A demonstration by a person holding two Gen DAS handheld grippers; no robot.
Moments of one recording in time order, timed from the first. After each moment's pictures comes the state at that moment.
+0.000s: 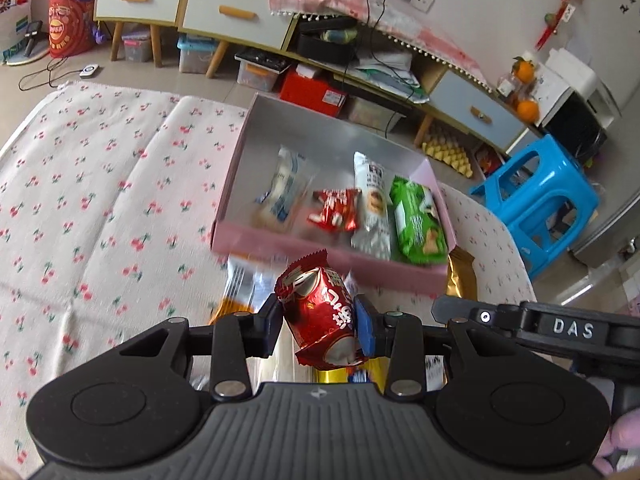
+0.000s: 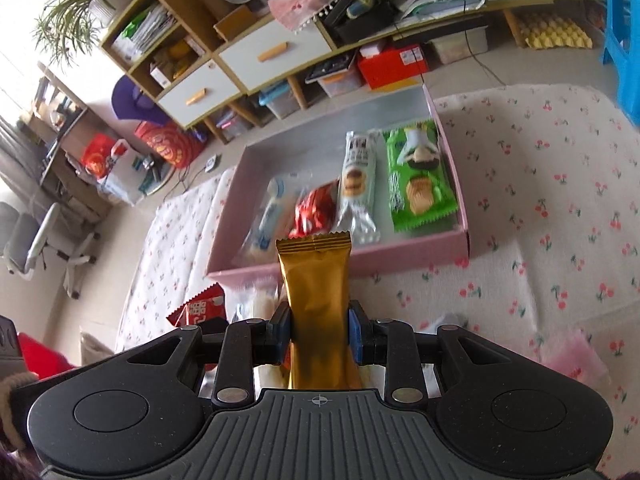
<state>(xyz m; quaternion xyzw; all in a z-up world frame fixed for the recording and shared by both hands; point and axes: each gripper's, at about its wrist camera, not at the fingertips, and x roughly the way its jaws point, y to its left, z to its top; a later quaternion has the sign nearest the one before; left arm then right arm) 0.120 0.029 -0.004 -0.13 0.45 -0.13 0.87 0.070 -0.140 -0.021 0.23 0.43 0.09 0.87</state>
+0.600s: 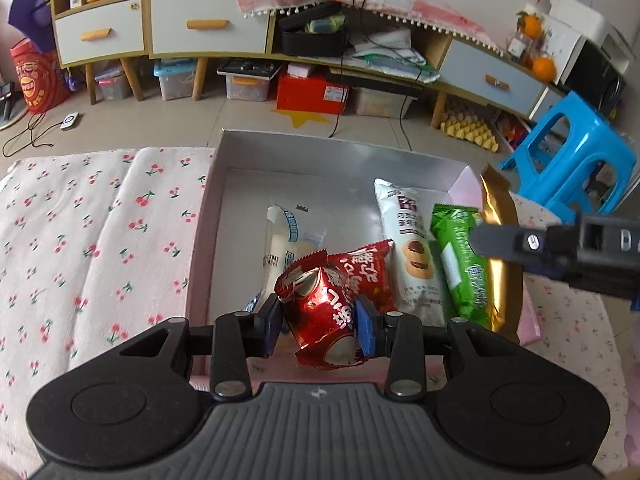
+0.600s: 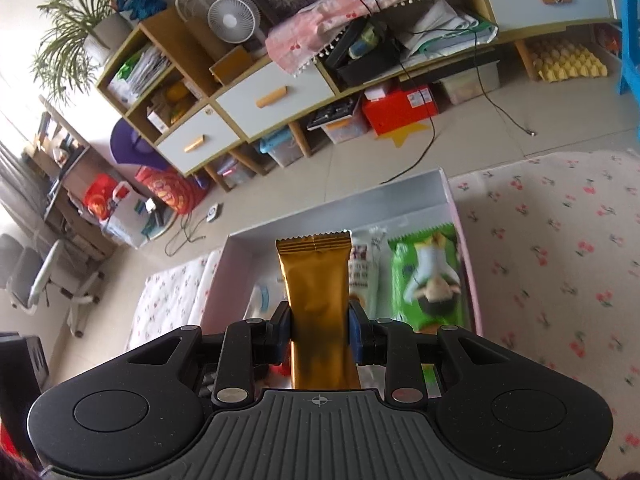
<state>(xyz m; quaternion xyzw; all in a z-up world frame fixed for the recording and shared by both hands) 0.194 0.000 -0.026 -0.02 0.45 -0.13 0.88 0.165 -0.164 -0.025 0.25 0.38 0.09 0.89</state>
